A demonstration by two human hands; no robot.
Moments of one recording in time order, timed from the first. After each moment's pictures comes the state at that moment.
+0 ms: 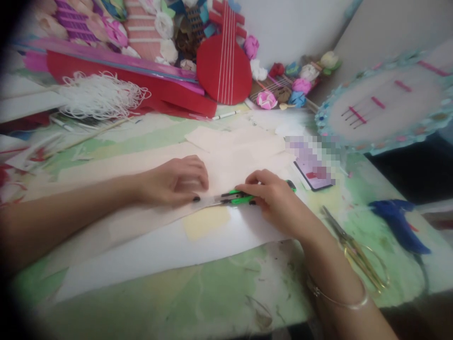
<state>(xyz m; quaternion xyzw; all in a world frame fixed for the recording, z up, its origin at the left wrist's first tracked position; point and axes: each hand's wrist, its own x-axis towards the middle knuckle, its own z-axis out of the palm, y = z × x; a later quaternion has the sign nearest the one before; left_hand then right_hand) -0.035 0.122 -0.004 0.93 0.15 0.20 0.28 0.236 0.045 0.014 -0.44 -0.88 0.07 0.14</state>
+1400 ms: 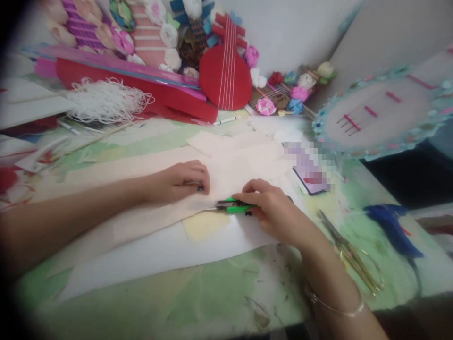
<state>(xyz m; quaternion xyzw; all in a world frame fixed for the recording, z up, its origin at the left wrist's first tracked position) -0.032 0.127 -0.014 0.92 0.17 0.20 0.30 0.229 0.036 0.022 -0.45 -0.88 0.13 0.10</state>
